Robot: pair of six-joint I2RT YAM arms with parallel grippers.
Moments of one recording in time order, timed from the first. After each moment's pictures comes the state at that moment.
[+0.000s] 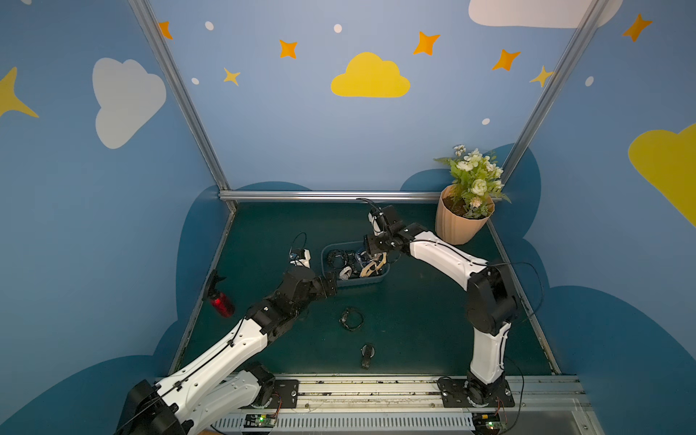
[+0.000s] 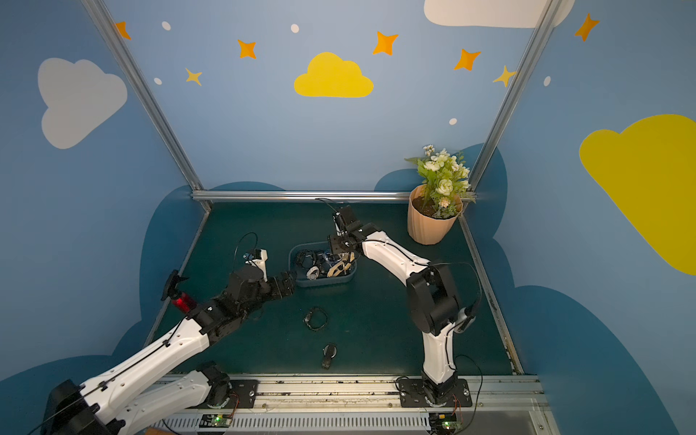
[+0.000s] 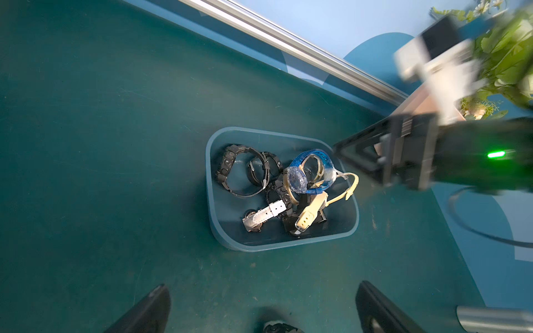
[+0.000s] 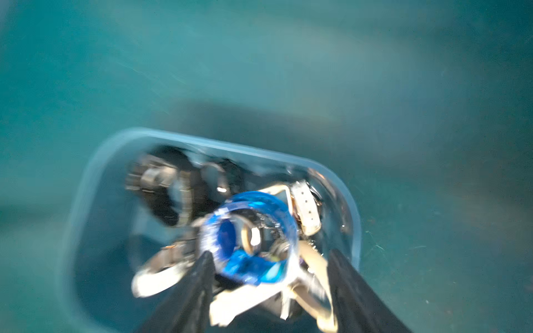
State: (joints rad) left arm -0.62 0.95 0.65 -0.27 -0.22 -0.68; right arm 0.65 1.91 1.61 -0.55 0.03 0.27
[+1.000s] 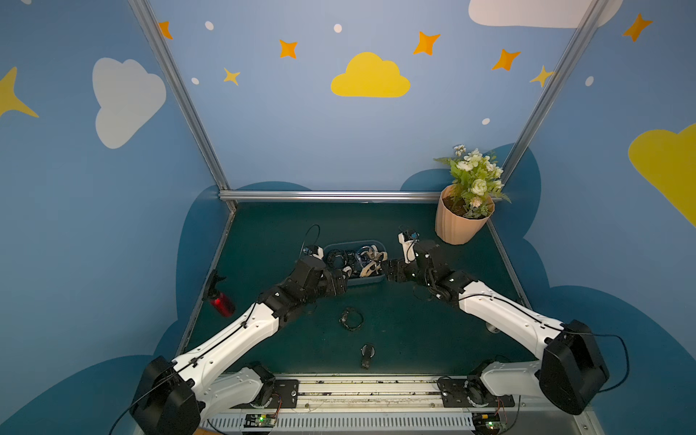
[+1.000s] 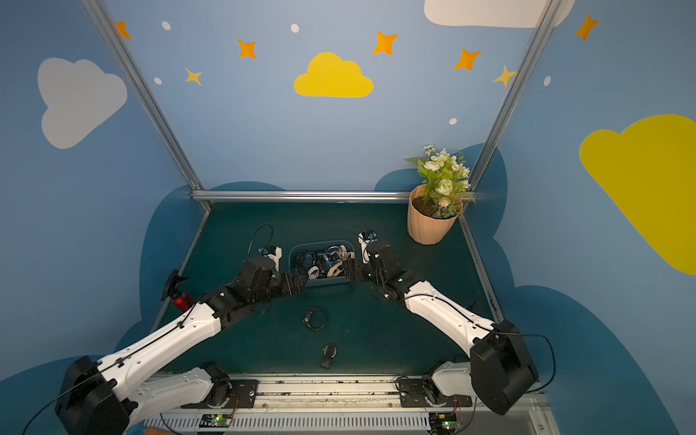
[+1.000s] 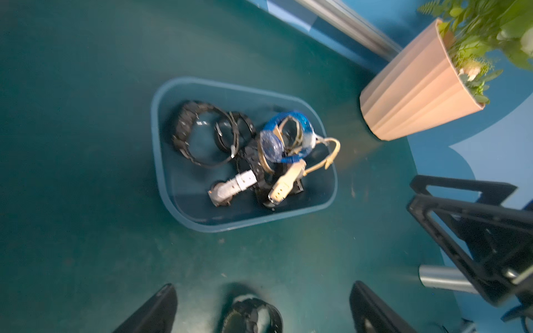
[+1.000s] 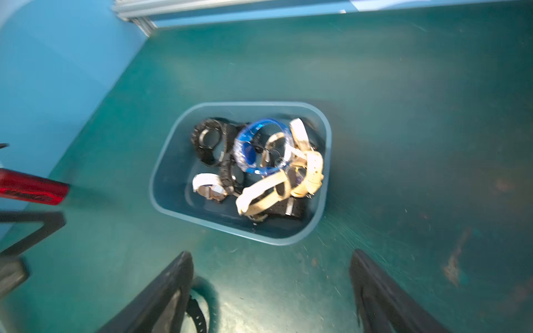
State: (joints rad) left arm -0.65 1.12 0.78 -0.35 -0.04 -0.73; right arm 0.65 1.34 0.89 -0.17 0.01 0.36
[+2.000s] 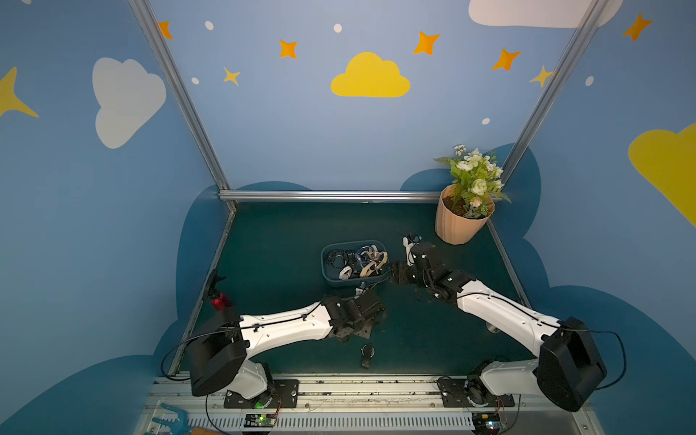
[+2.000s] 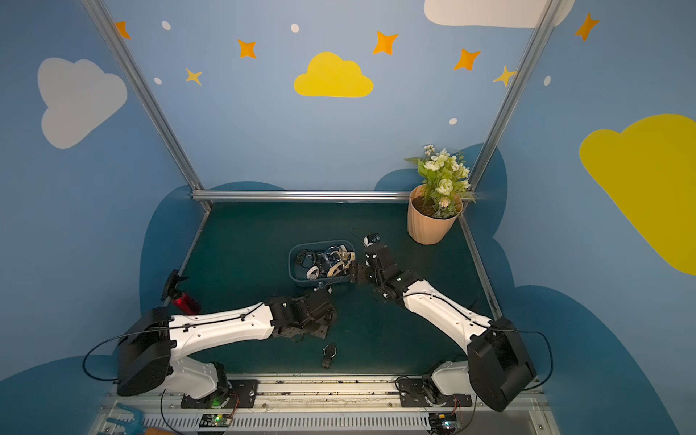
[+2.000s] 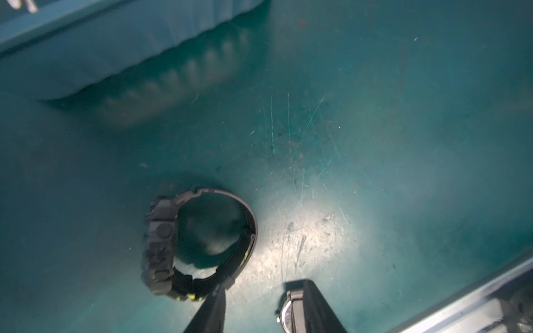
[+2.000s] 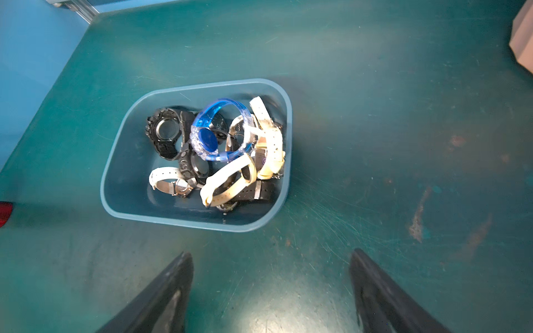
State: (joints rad) left arm -1.09 1.50 0.96 -0.61 -0.19 -0.75; right arm 0.65 1.35 0.88 -0.25 0.10 0.42
